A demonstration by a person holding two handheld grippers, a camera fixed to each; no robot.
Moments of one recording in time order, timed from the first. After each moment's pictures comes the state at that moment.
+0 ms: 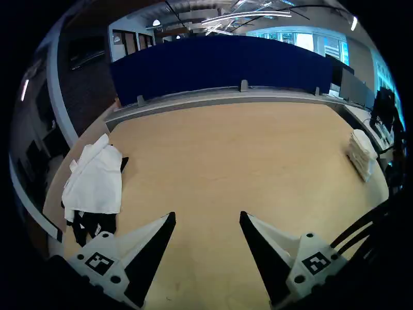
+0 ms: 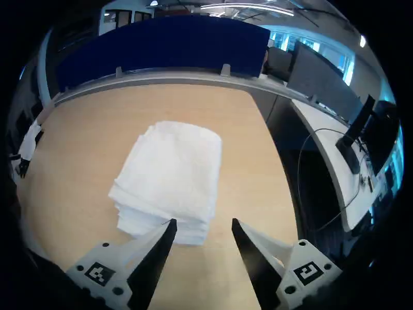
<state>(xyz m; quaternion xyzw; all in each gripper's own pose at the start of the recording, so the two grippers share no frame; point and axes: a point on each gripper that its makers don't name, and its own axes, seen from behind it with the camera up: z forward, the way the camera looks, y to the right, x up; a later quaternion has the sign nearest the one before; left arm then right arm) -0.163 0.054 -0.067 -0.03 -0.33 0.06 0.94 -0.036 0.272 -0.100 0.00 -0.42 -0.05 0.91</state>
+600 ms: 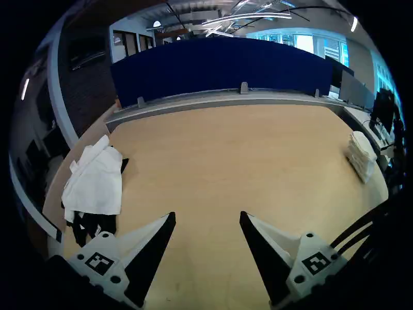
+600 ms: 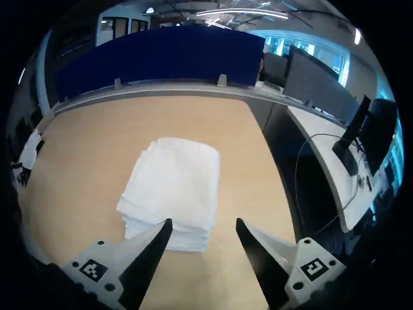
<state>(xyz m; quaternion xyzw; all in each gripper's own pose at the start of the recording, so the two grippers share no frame) -0.158 0.054 -0.069 -0.03 -0.33 0.06 0.94 -0.013 0.267 -0.089 -0.01 -0.40 -0.04 0.92</state>
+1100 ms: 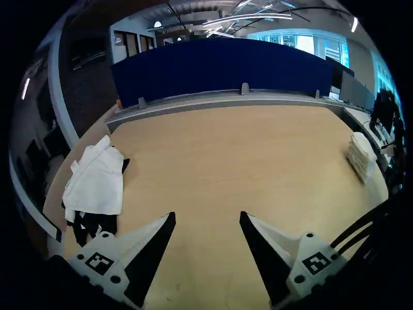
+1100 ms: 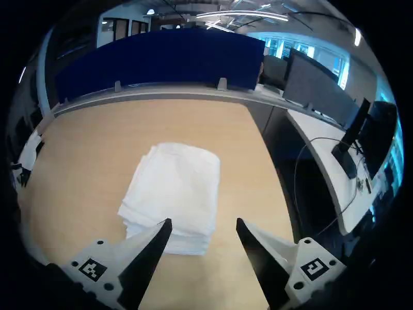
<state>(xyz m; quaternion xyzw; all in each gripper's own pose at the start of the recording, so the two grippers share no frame) -0.156 0.053 -0.073 -0.03 -0.33 0.06 0.94 -0.006 0.266 -0.082 -0.01 -0.39 -0.04 0.92</state>
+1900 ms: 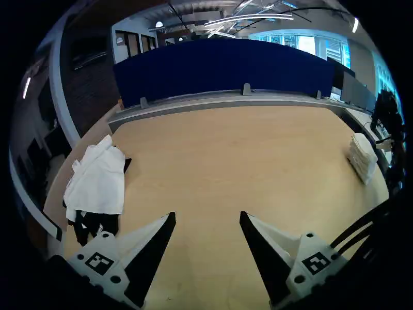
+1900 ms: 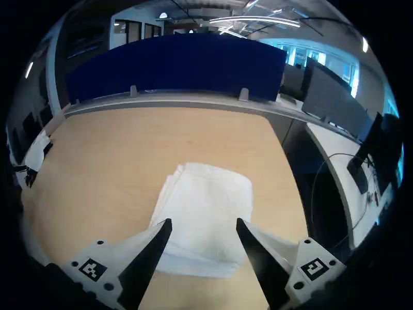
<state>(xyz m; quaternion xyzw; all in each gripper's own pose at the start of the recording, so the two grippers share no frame) -0.155 0.048 -0.073 -0.02 -0.33 0.06 0.94 -0.003 0.213 -0.039 0.04 -0.37 -0.05 0.93</state>
